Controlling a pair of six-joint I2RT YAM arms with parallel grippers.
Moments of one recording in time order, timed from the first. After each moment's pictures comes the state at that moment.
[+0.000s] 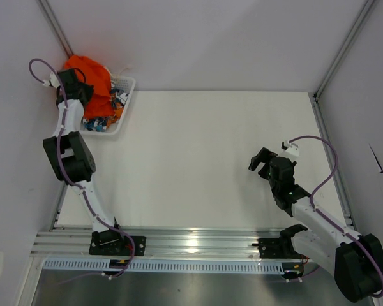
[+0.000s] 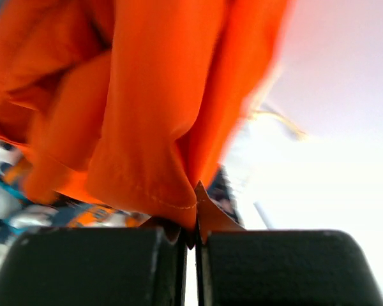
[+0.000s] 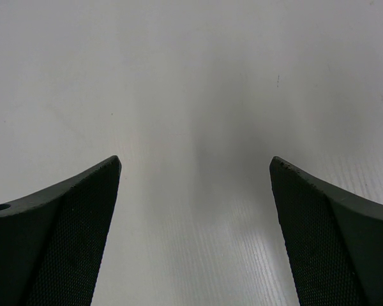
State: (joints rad) left arm 0.31 2.10 1.87 -0.27 -0.04 -0.87; right arm 0.38 0.95 0.37 0.12 0.36 0.59
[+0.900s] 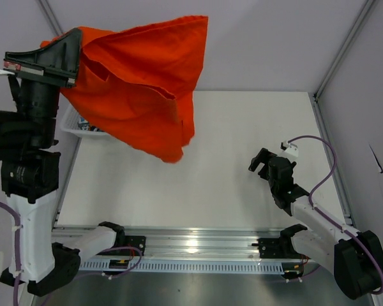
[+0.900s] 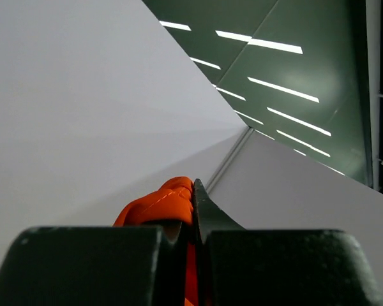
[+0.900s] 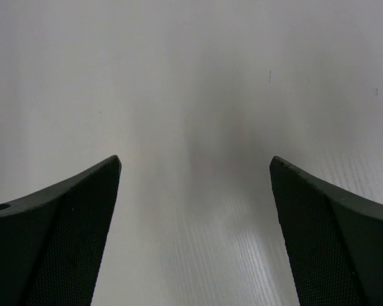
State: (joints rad) left arm -0.25 1.09 1.90 -0.18 -0.01 -0.81; right arm 0.38 0.97 0.37 0.12 0.38 0.59
